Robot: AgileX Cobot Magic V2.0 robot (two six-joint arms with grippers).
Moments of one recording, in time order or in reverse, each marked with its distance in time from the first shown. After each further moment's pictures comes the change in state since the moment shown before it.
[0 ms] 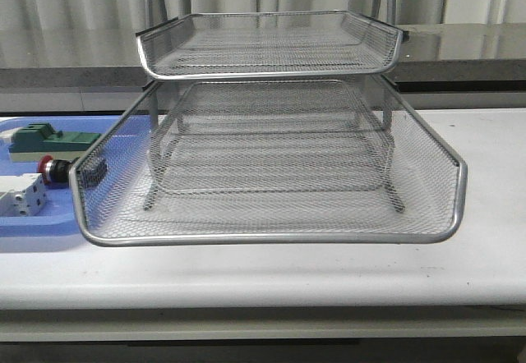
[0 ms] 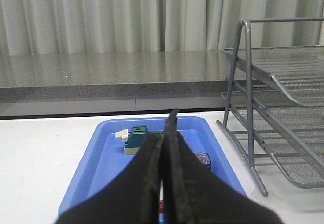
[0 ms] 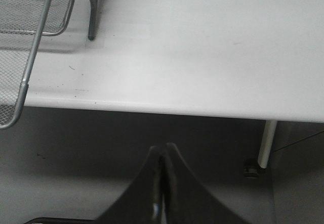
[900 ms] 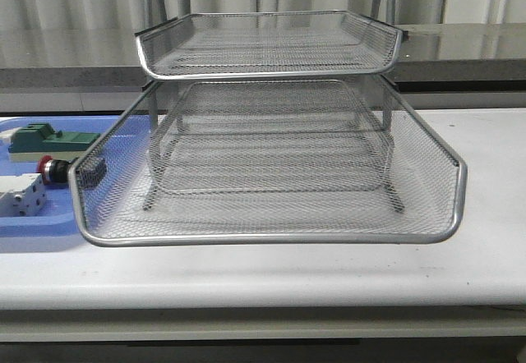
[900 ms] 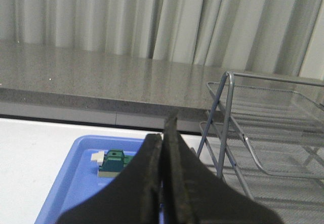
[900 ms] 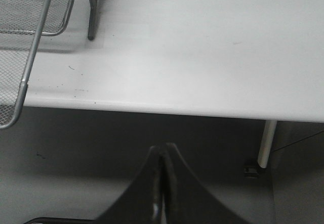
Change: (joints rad) left arm 0.000 0.289 -0.418 -0.161 0.214 -0.003; right arm 0.000 0.000 0.000 0.000 0.000 0.000
